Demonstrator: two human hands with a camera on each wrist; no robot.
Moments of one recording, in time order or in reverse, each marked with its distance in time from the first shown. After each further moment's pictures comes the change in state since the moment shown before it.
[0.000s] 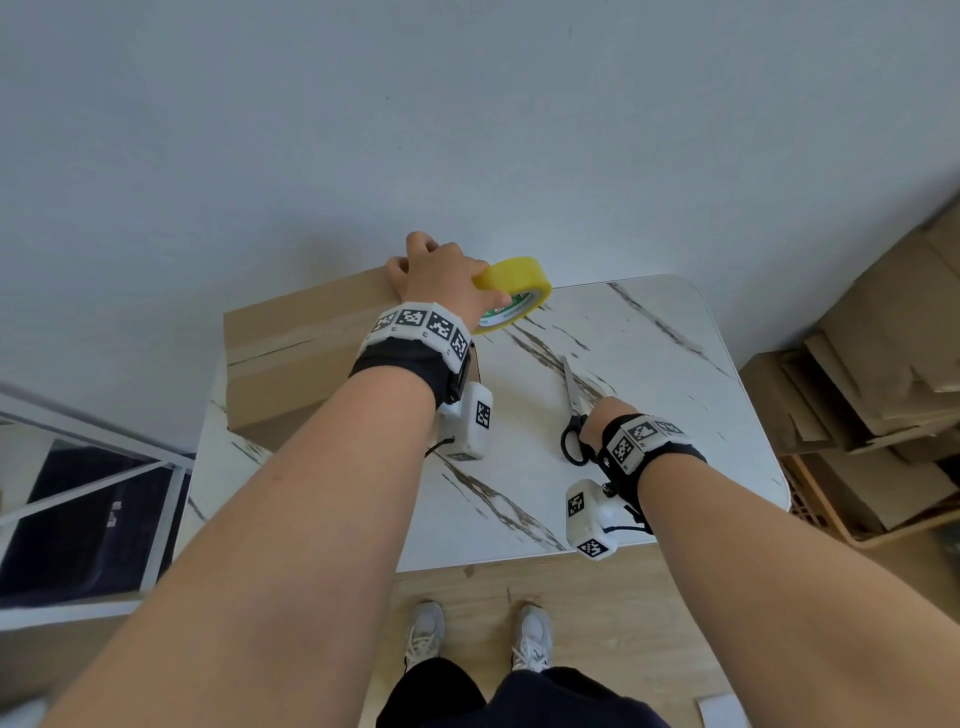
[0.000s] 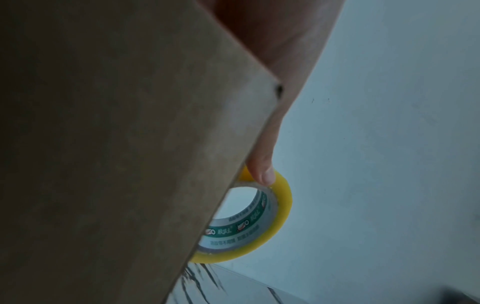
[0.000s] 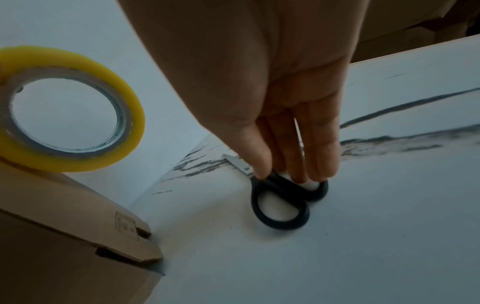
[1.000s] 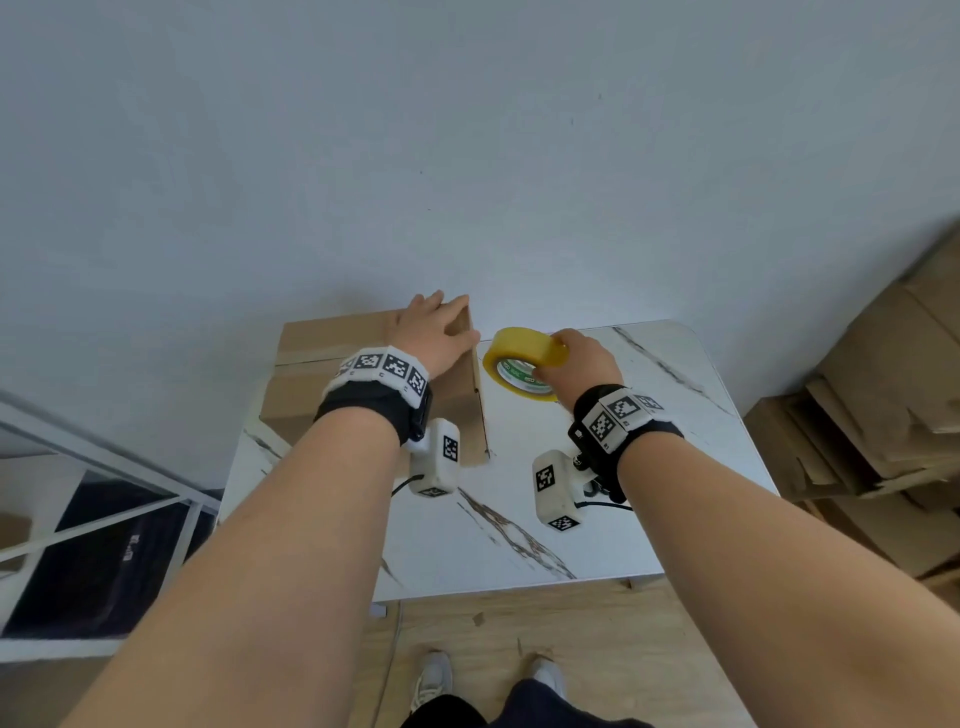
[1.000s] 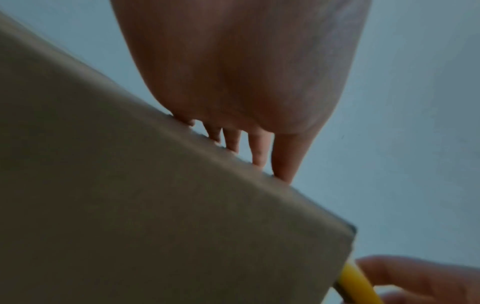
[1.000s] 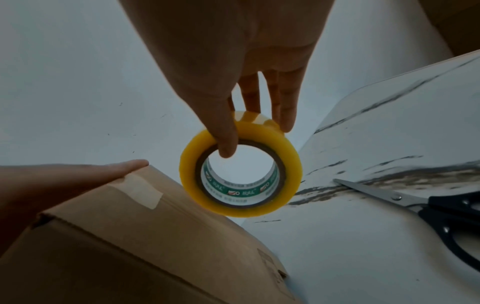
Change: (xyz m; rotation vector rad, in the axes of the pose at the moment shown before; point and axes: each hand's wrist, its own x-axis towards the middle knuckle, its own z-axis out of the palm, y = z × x) left_hand -0.008 -0.051 -0.010 -0.050 -0.166 0.046; right_hand -0.018 -0.052 -0.054 0.462 0.458 -0.299
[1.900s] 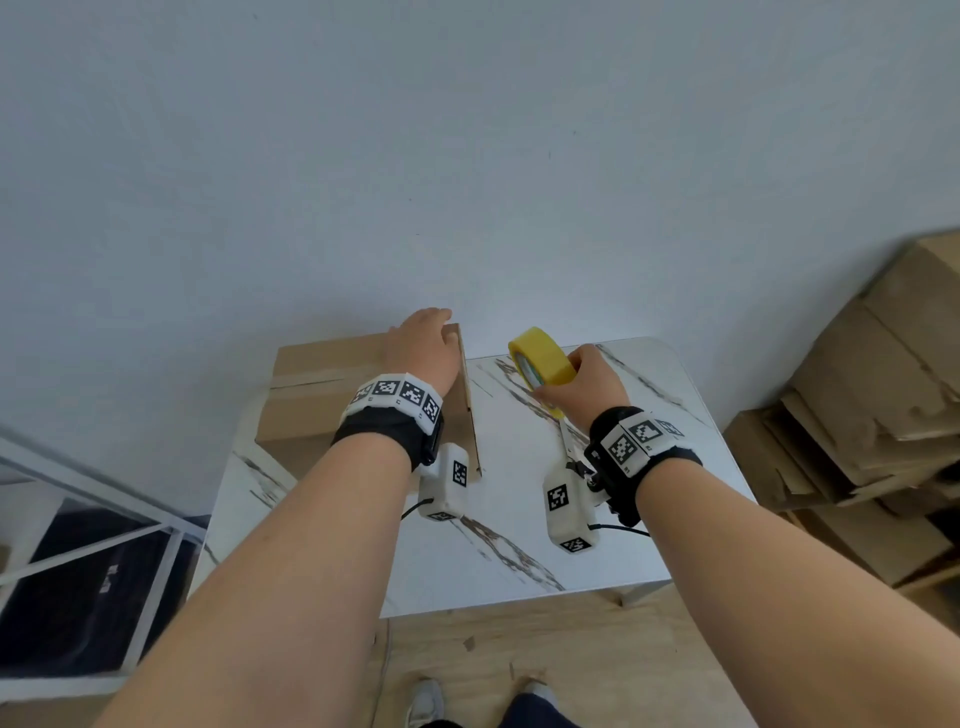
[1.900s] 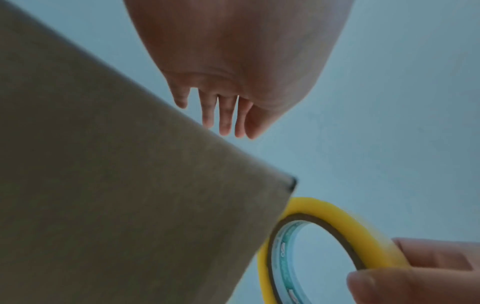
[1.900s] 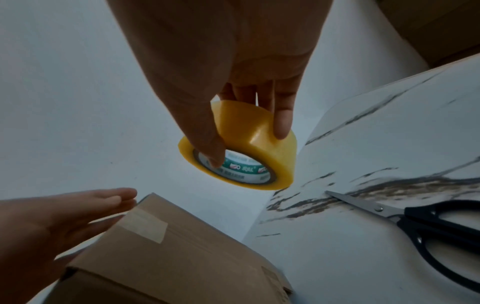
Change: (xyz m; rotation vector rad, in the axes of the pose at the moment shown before) left_hand -0.012 0.018 0.005 -0.218 0.258 -0.002; right_hand -0.031 0.009 -0.028 0.250 0.023 0.047
